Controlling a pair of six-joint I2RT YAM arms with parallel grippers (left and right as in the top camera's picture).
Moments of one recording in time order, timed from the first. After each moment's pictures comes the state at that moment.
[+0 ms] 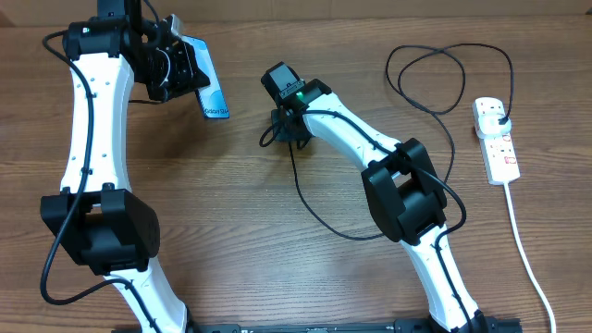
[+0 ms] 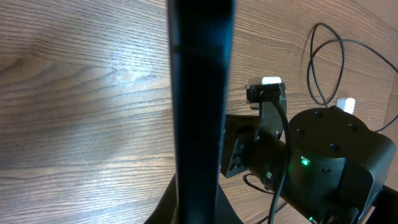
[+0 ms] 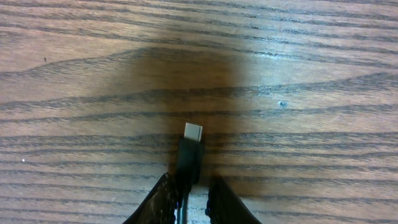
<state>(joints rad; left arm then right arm) 0.07 2.03 2.06 -1.26 0.52 -0.23 0.60 2.43 2.00 -0.86 0.06 0.48</state>
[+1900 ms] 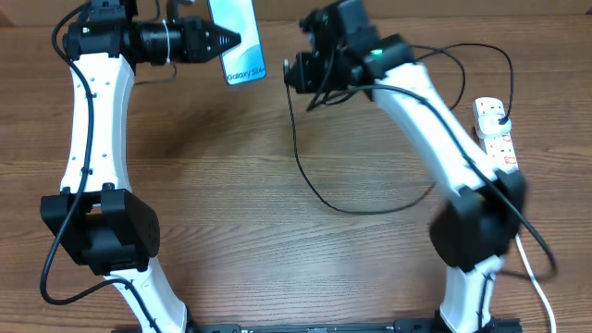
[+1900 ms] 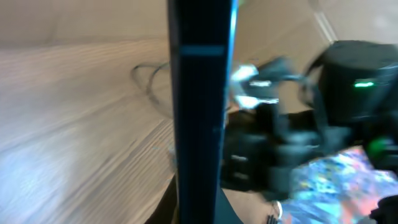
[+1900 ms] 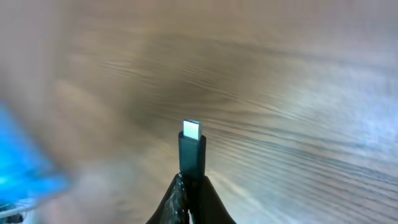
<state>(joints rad) 0.07 2.03 2.06 -0.91 1.18 -0.01 0.43 2.03 2.01 -0.85 -0.48 0.32</state>
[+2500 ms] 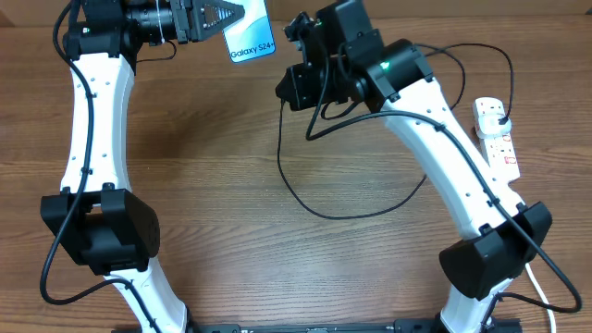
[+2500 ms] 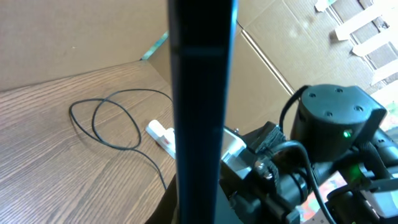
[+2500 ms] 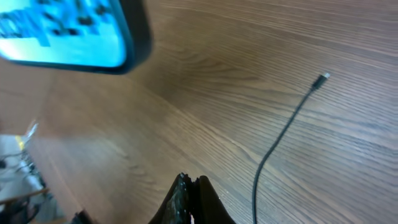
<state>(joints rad) 0.07 2.03 2.06 -0.58 1.41 -0.25 0.52 1.93 2.03 -1.00 -0.40 0.27</state>
